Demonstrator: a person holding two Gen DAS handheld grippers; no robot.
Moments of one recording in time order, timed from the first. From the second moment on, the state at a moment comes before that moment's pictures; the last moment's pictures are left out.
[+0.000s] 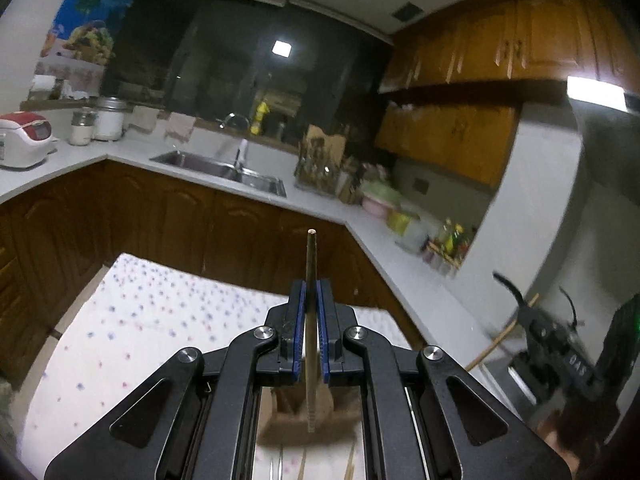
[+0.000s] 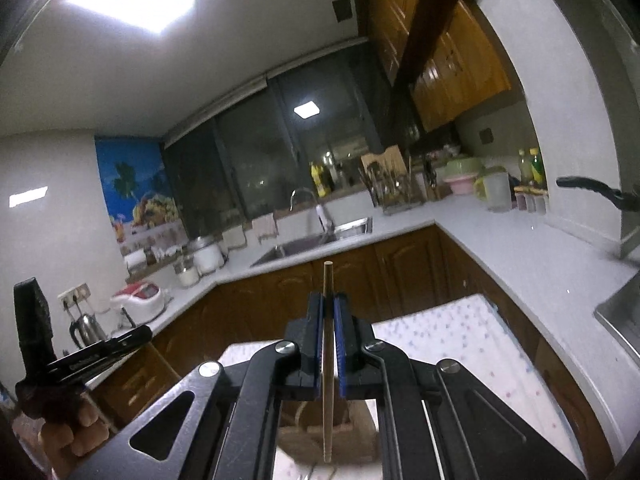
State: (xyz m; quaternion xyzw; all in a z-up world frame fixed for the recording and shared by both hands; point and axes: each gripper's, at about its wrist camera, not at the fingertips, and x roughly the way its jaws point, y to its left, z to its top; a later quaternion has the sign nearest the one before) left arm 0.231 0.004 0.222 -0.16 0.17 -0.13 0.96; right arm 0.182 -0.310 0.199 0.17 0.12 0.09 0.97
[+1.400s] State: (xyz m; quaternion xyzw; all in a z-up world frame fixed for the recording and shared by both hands) left arm 0.270 -0.019 0.126 -0.14 0.25 -0.11 0.95; right arm 0.250 -0.307 0.114 0.19 0.20 0.08 0.96
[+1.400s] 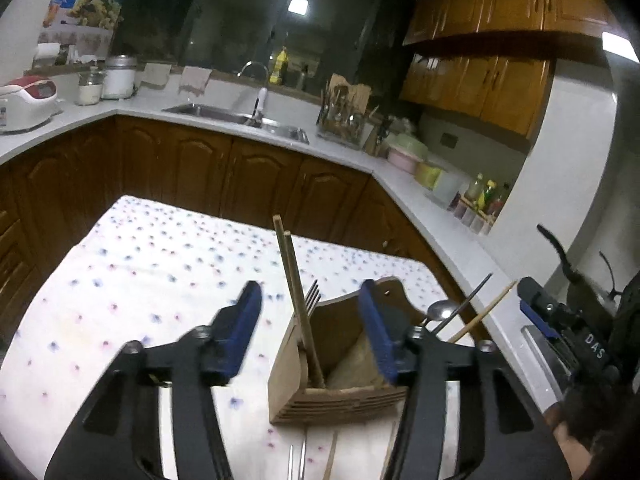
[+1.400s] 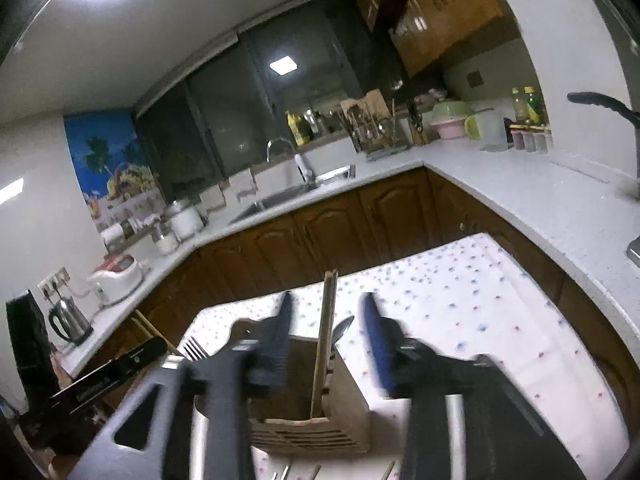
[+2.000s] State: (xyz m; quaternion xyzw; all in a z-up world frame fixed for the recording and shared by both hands) left arm 0.184 0.010 0.092 -0.13 0.29 -0.06 0.95; right arm 0.156 -0.327 0.095 0.21 0.20 0.07 0.95
